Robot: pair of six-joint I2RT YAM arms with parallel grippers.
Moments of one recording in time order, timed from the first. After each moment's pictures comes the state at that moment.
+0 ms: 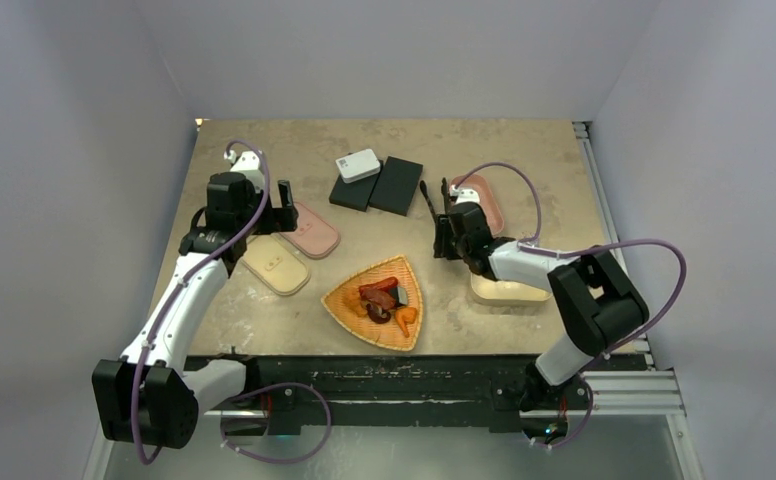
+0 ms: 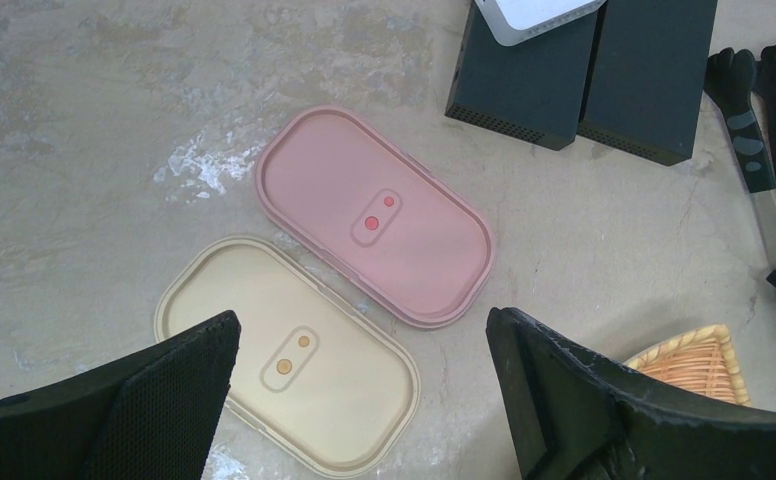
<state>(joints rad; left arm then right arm) -0.11 1.11 0.90 -0.37 0.03 -0.18 0.50 1.60 0.75 0.11 0.19 0.40</state>
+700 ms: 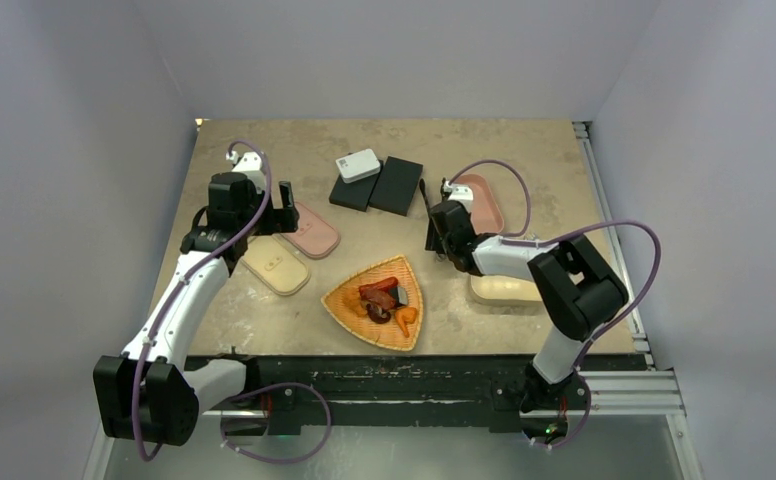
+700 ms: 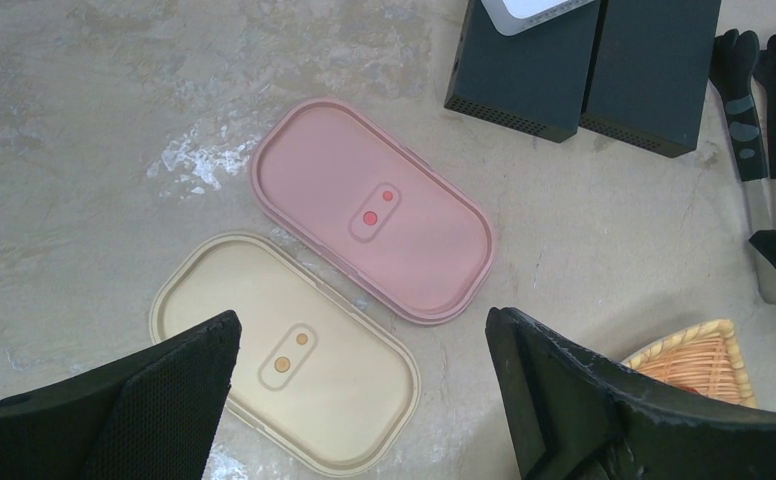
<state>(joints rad) -0.11 1.12 0.90 -0.37 0.04 -0.17 0.58 1.72 0.84 0.13 0.38 0.52</state>
